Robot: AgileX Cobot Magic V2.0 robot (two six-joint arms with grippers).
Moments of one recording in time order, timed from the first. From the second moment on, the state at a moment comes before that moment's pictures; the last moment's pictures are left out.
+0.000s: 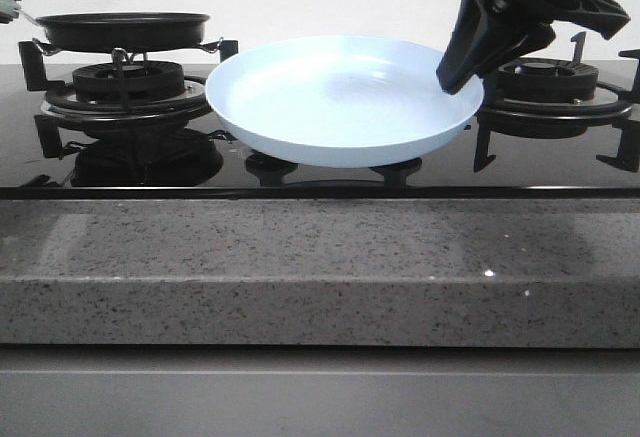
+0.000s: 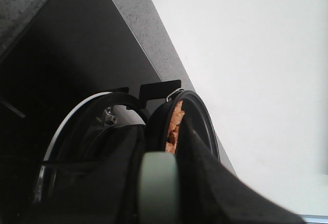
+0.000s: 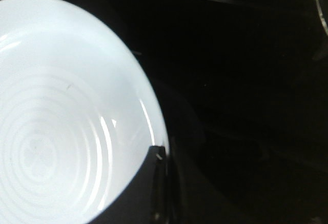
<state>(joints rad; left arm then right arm) 0.28 1.83 -1.31 -1.63 0.76 0.64 0.29 1.55 -1.20 0.42 0.64 -0.15</state>
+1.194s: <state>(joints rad) 0.26 1.52 -1.31 -1.58 0.90 0.81 0.29 1.55 -1.20 0.42 0.64 -0.15</state>
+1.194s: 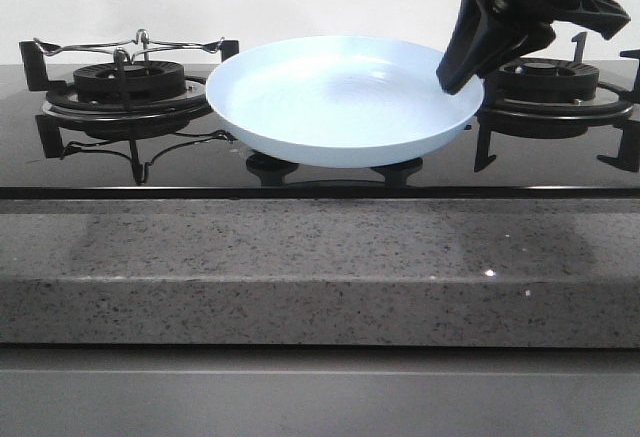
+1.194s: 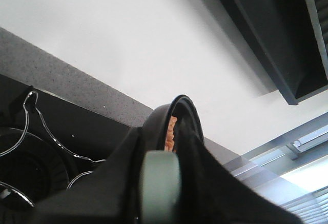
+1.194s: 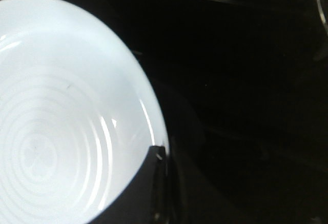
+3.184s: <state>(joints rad) -0.32 1.35 -1.32 -1.27 0.81 1.85 0.29 1.55 -1.20 0.42 0.64 -0.15</state>
